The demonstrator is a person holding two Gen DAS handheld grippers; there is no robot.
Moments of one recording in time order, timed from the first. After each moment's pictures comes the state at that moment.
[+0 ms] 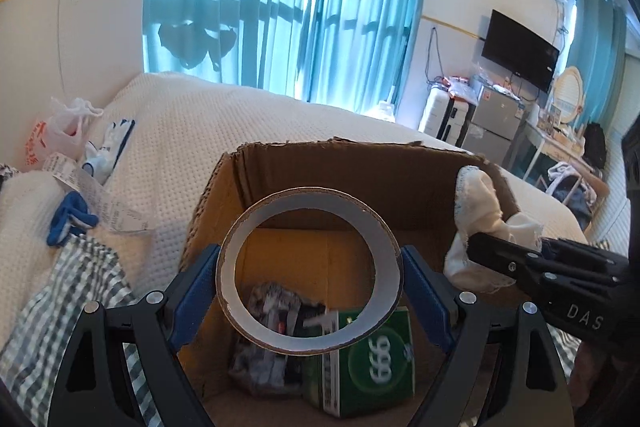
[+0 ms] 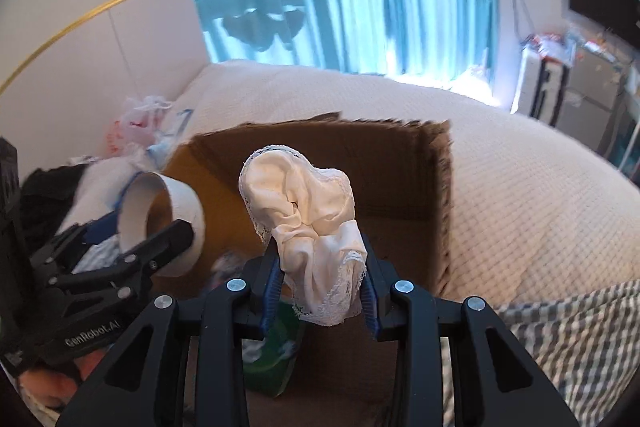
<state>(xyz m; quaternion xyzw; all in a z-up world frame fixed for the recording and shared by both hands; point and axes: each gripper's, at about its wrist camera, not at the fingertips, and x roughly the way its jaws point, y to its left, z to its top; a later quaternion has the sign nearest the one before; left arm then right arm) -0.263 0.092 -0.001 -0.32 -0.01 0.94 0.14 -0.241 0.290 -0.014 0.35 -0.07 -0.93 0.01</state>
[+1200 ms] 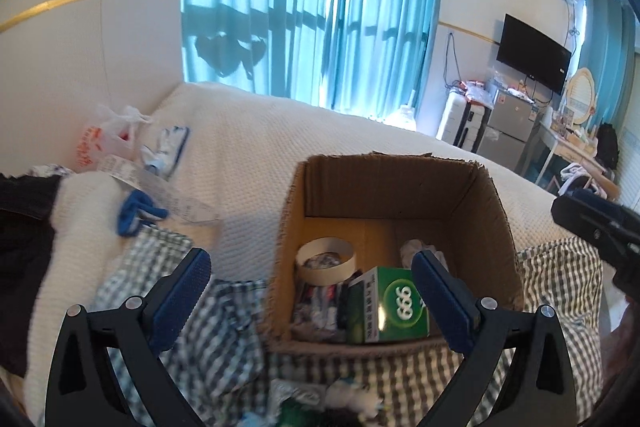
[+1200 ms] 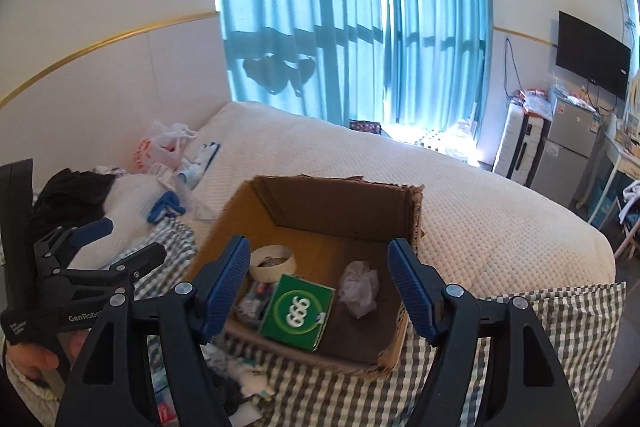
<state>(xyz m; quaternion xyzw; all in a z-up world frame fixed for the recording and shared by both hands) -0.179 0.032 0.070 -0.32 0.01 0.94 0.10 -0.132 0.237 0.092 0.29 -0.03 -0.96 0.01</state>
